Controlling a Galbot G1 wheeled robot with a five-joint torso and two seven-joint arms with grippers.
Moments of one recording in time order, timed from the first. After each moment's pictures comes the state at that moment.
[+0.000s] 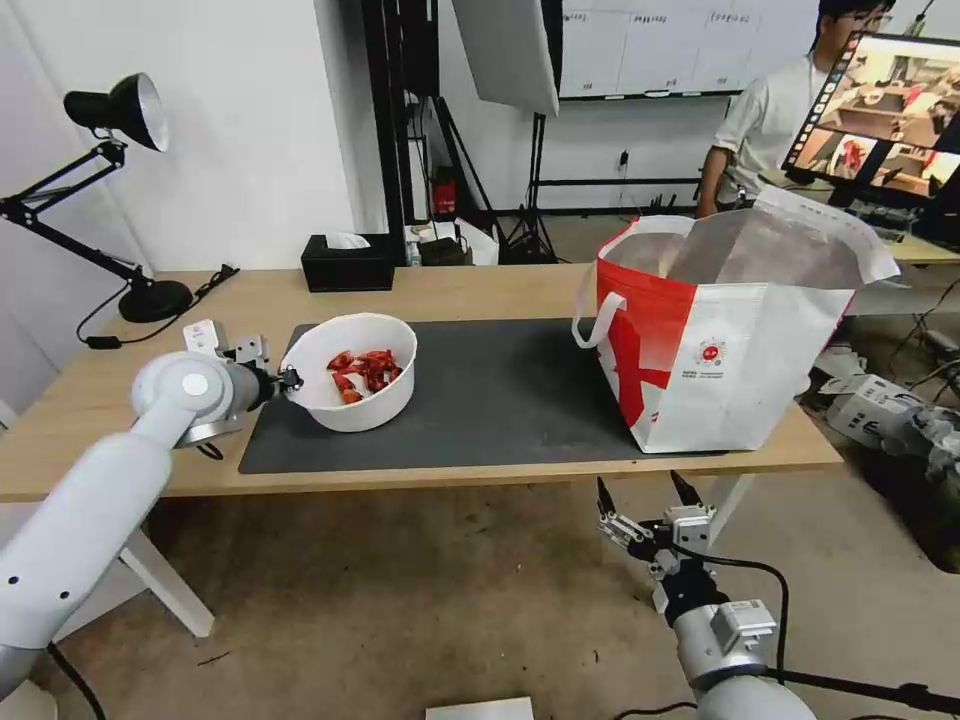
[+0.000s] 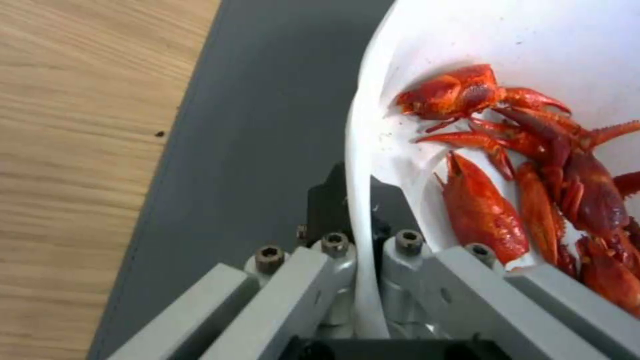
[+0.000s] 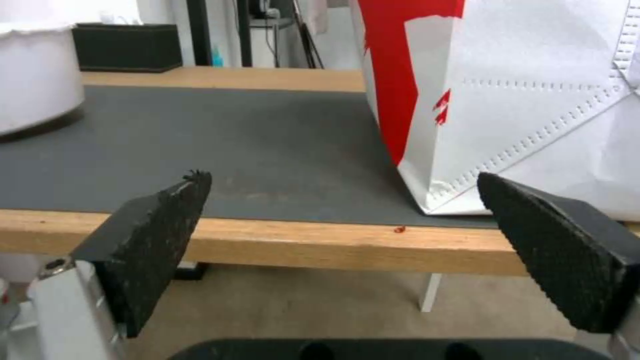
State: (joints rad) left arm 0.60 -0.79 -0.16 -1.63 -1.58 0.73 -0.71; right arm -1.63 1.03 0.28 2.18 0.30 0.04 0.40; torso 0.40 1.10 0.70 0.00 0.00
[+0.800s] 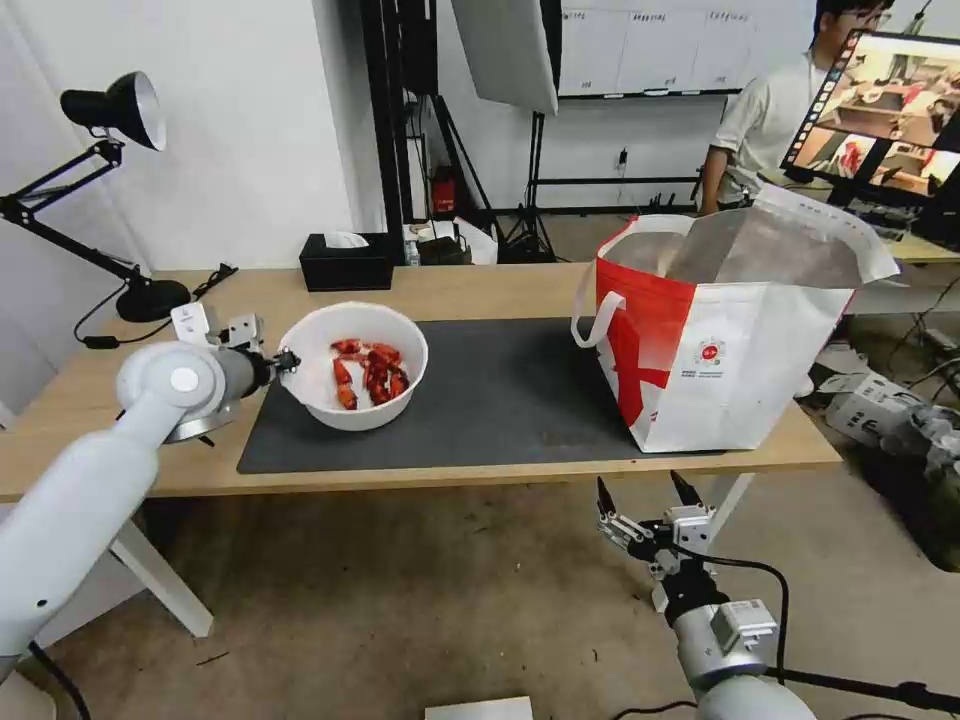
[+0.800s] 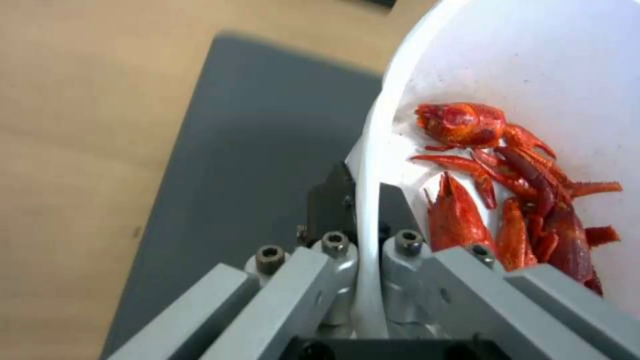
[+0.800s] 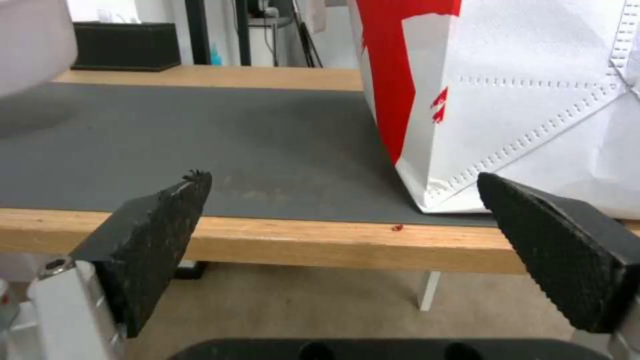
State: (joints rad) left arm 0.58 -0.73 -0.15 -1.75 -1.51 0.61 -0.64; right arm -1.63 1.03 0.28 2.18 0.30 0.04 0.40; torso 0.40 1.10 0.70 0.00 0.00
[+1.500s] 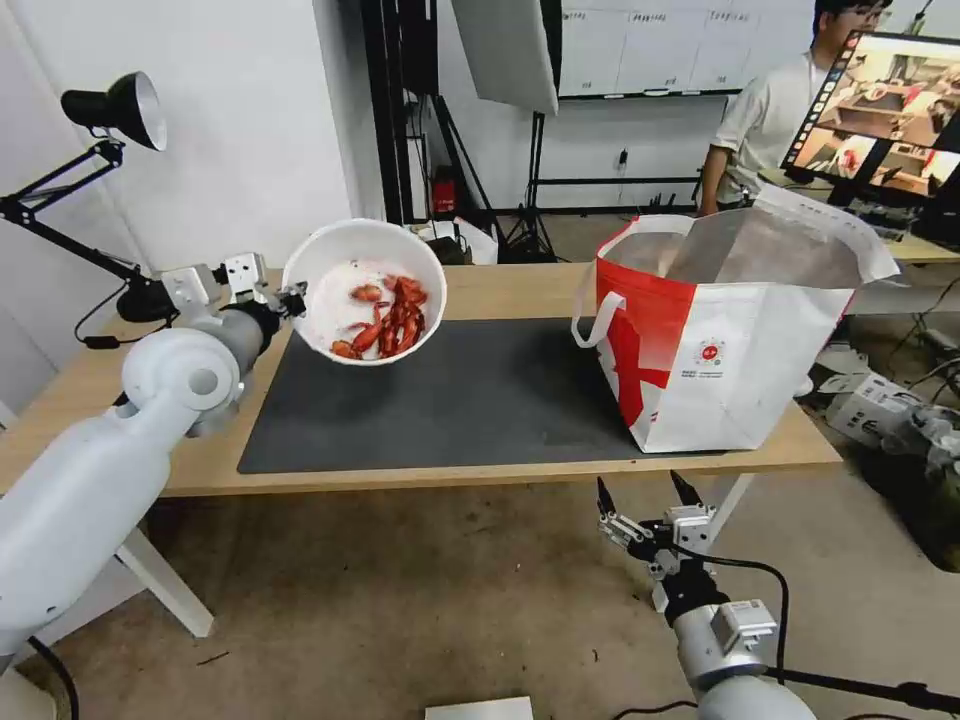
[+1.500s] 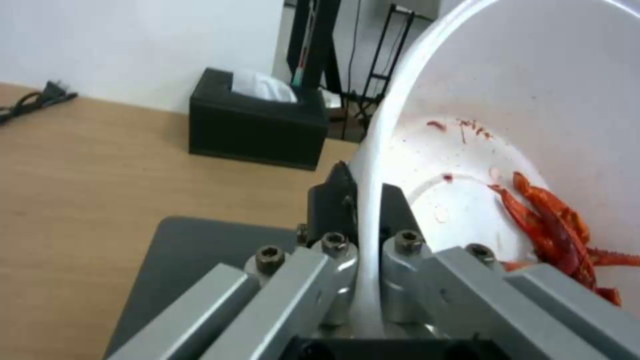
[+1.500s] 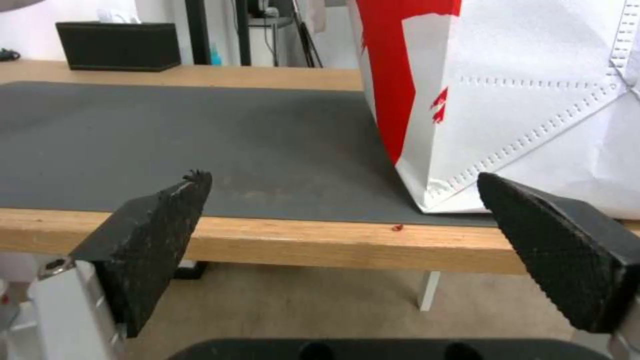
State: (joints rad) left arm 0.51 -0.74 -0.09 -1.81 -1.30 0.41 -0.55; right arm -1.63 1.03 0.28 2.18 0.30 0.04 0.40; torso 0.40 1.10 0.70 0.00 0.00
